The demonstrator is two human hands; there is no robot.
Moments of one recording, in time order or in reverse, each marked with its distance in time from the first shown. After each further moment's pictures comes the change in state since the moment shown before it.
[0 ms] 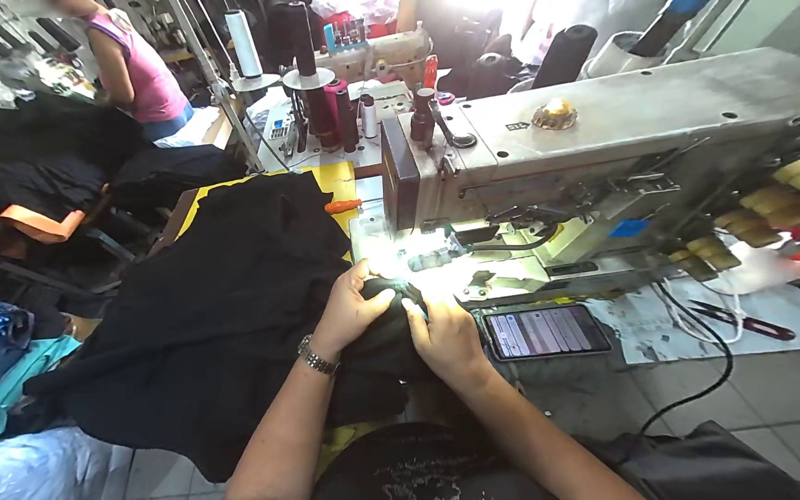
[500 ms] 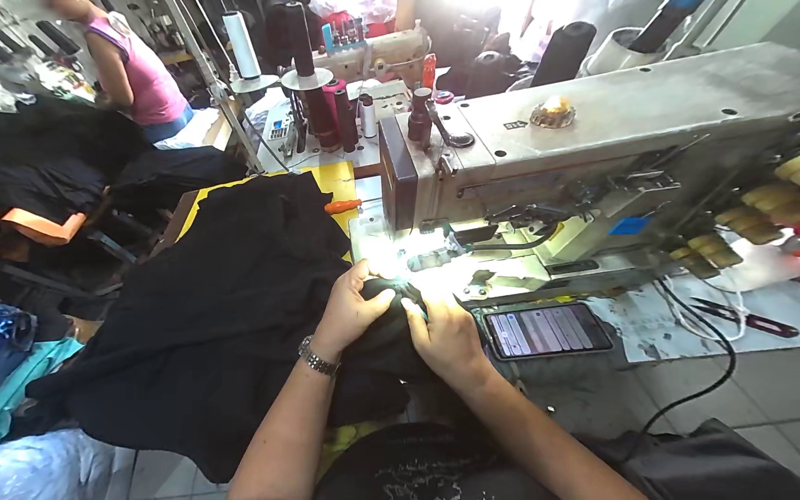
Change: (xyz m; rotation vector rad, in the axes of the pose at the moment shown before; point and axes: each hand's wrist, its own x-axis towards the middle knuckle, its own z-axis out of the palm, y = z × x) left_hand 0.000 -0.001 0.001 0.006 0.017 0.011; right_hand 0.000 0.000 0.000 0.012 0.000 -0.004
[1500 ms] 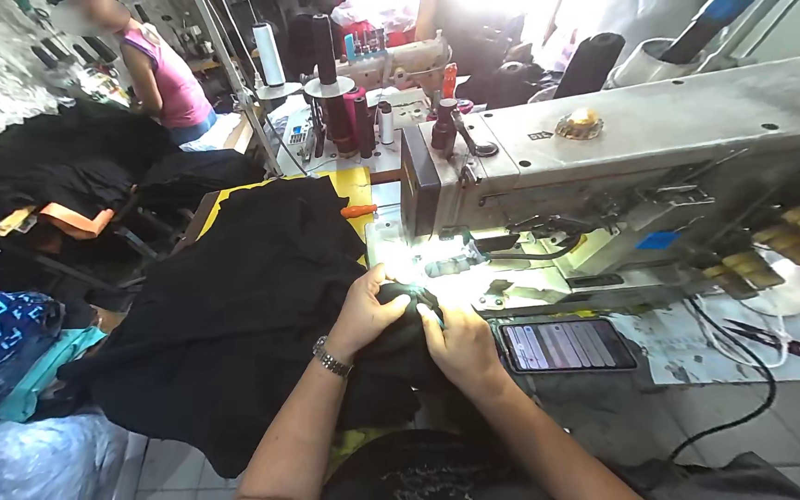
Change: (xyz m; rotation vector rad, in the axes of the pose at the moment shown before) left_hand 0.000 0.001 -0.001 -0.002 -0.022 0.000; right_hand 0.001 0.000 0.000 -0.010 0.002 -0.002
